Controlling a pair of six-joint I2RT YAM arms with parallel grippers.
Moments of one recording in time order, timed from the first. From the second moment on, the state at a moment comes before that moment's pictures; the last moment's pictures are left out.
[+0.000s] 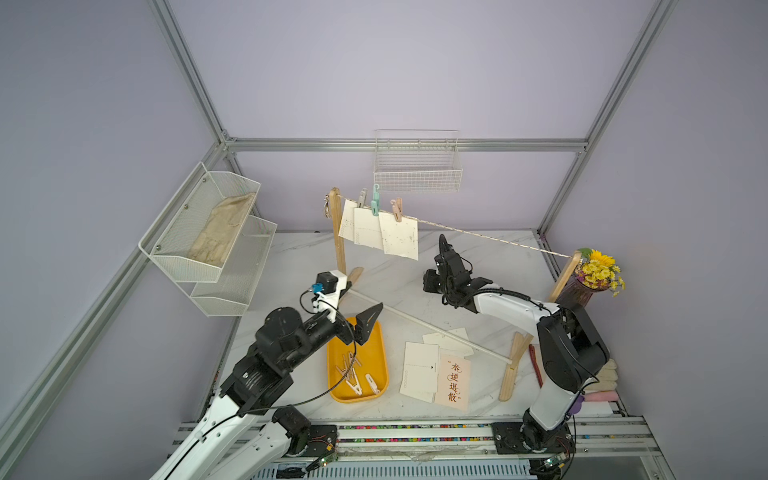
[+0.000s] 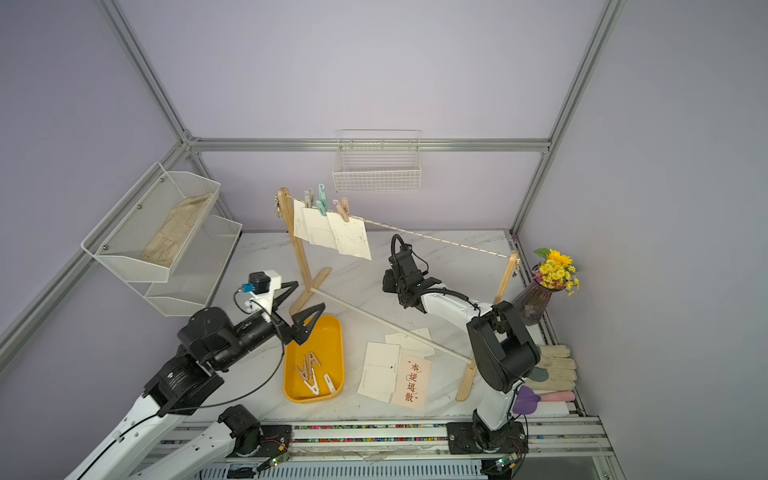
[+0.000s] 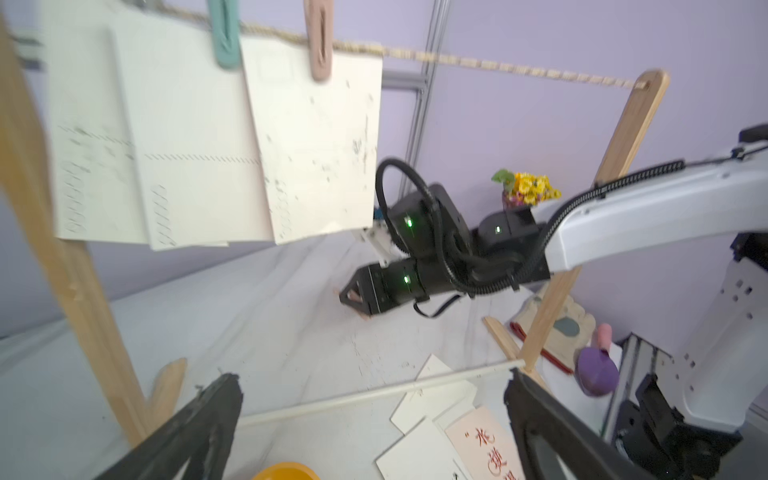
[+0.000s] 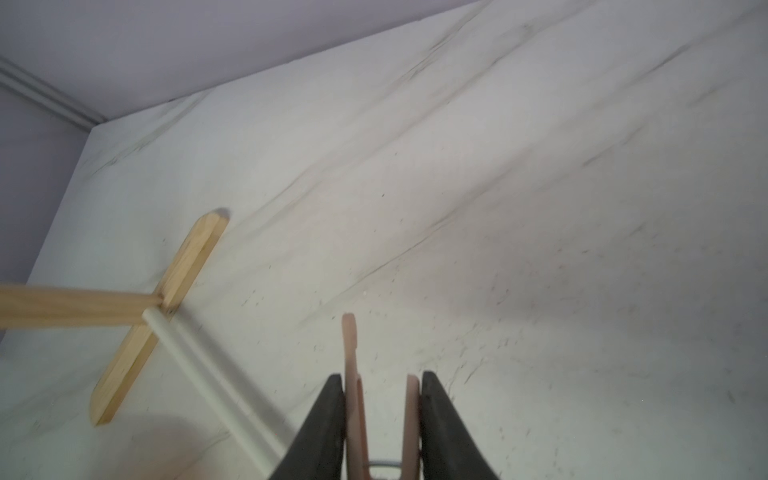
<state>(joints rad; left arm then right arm) -0.62 0.55 0.85 -0.27 0.05 -0.13 0.58 1.73 1.14 -0.09 0.11 0.55</state>
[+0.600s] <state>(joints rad) -0.62 0.42 0.84 -0.22 -0.27 -0.05 0.99 1.70 1.02 0.06 -0.15 0.49</state>
